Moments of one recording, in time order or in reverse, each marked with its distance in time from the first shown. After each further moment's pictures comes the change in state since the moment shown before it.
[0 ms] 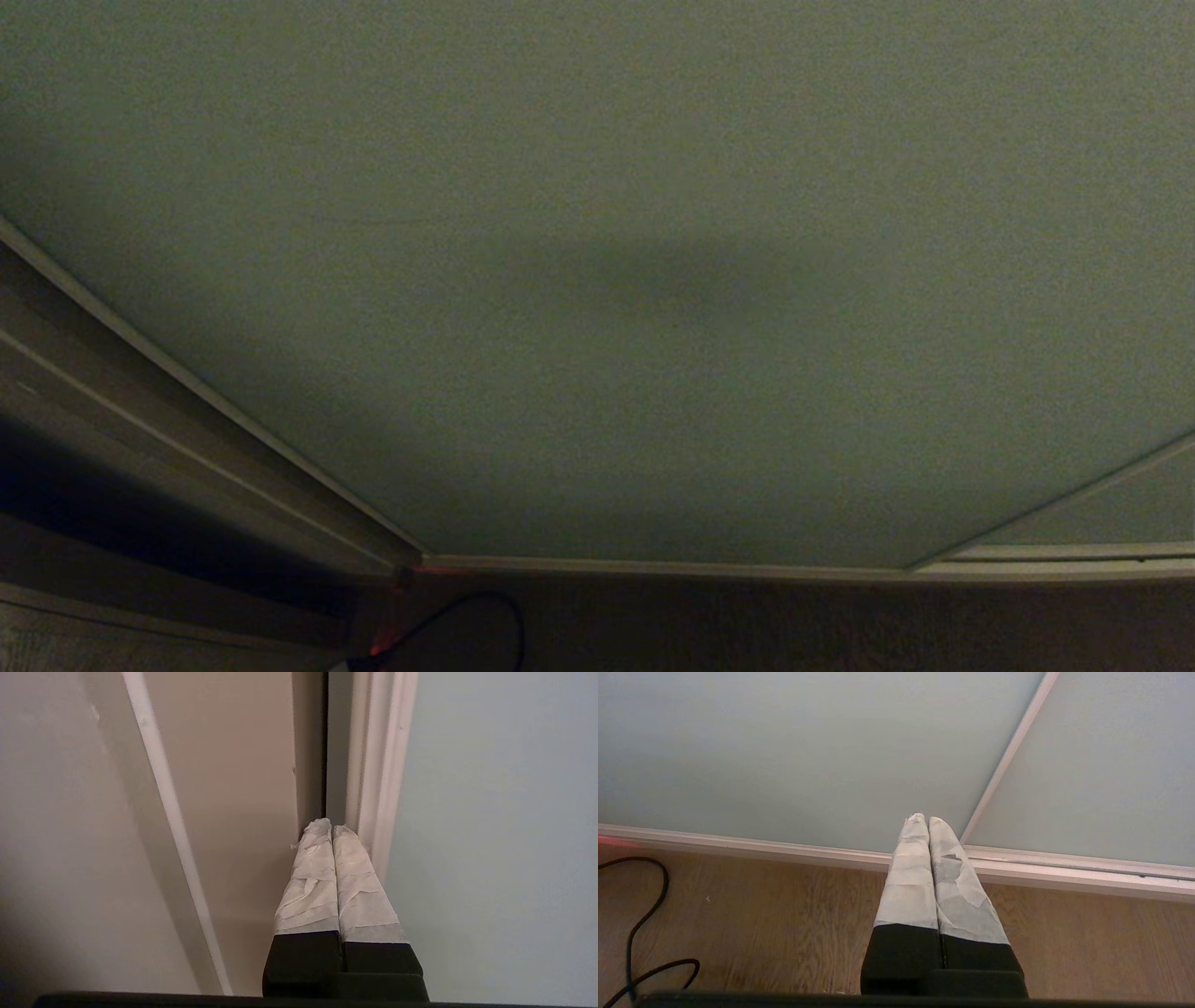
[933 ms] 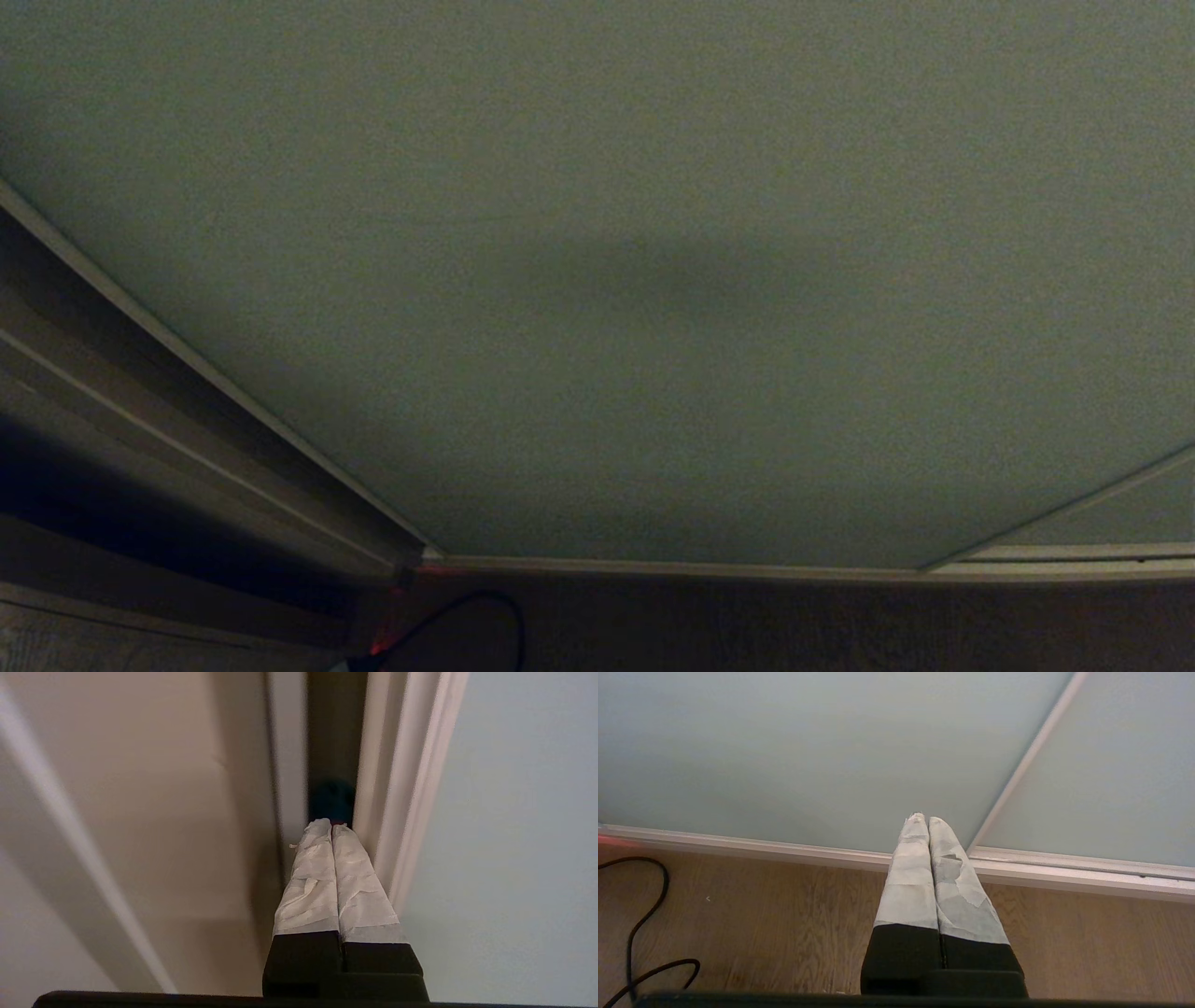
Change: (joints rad) left arm -0.006 0.038 -0.051 0.073 -0.155 -0.005; right arm 0.000 0.000 0.000 0.000 0.000 0.000
